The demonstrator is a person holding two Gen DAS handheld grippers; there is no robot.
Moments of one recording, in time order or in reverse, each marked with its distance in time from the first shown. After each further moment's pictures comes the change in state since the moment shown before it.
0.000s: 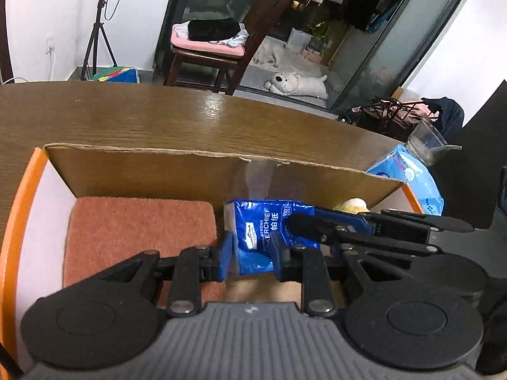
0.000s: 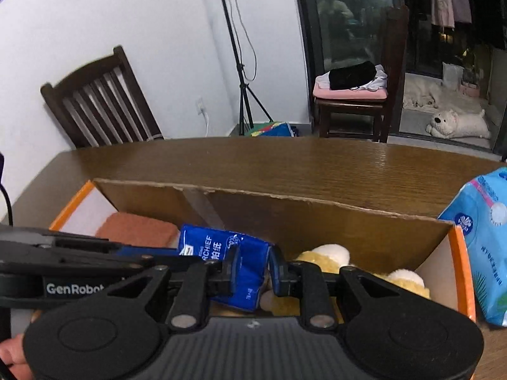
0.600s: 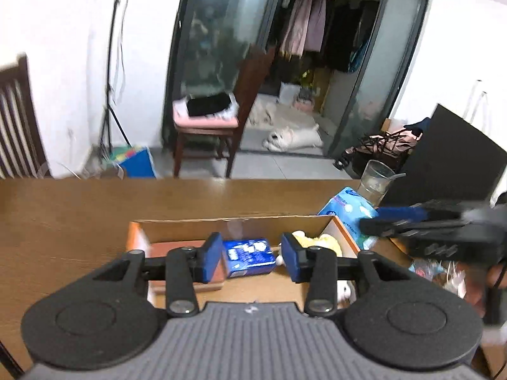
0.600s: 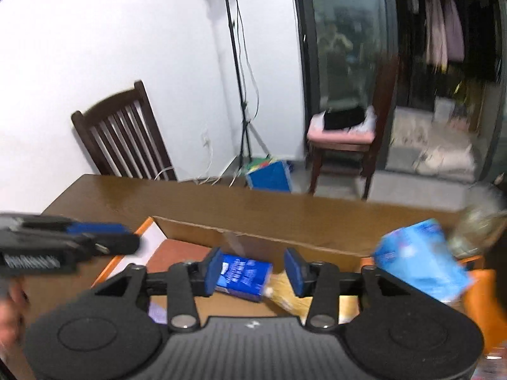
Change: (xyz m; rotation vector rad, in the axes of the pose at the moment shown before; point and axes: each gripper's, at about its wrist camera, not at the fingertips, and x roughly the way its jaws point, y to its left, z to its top) left arm -0.201 -0.068 -0.029 0.164 -0.252 0.087; right arm -0.173 0.025 0.016 -0.052 -0.130 -0.041
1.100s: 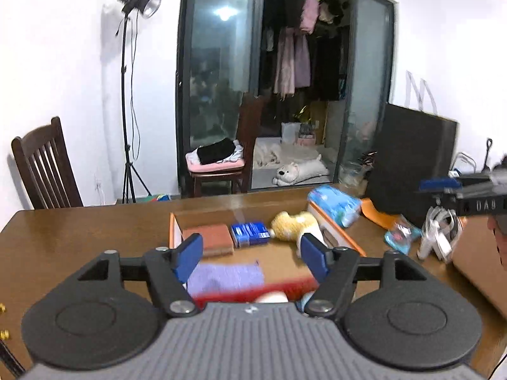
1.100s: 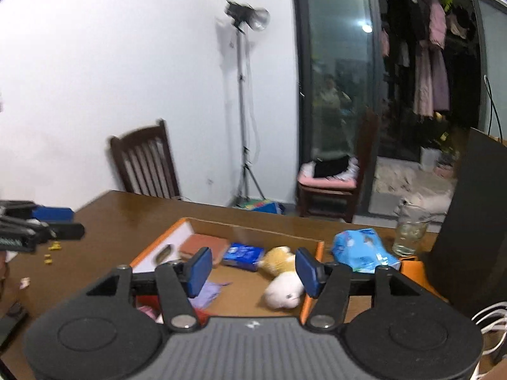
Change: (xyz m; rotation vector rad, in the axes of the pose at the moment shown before) left arm -0.159 -0.053 -0.125 0.146 -0.200 0.064; right arm -0.197 0.018 -0.096 -0.067 -0.200 0.005
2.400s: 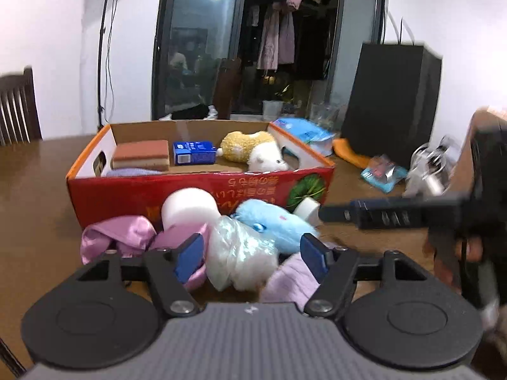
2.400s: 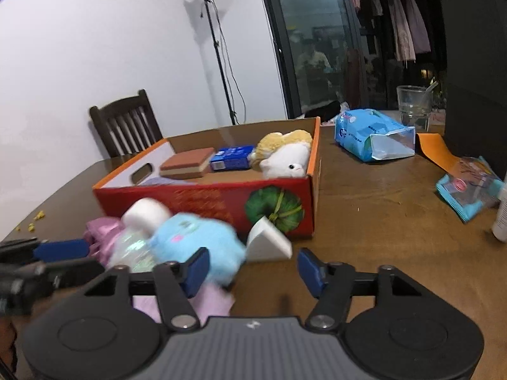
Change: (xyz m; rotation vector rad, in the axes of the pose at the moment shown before) left arm 0.094 -0.071 -0.125 -0.022 0.080 -0.047; right arm 0.088 -0.021 -0.165 0.180 0.088 -0.012
